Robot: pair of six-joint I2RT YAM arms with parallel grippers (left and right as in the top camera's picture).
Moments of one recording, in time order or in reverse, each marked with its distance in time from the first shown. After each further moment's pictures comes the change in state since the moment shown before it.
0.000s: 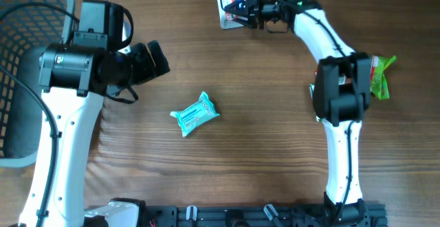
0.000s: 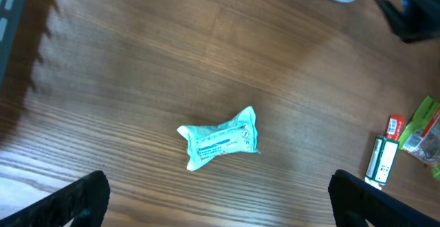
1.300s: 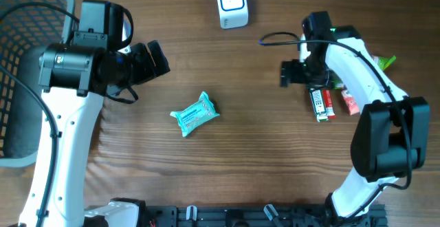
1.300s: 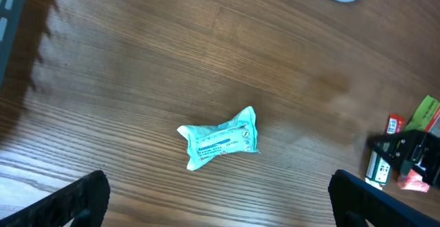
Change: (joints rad) left arm 0.000 0.000 0.000 0.000 0.000 0.000; right arm -0.033 -0.575 -0.664 -0.642 1.032 -0.562
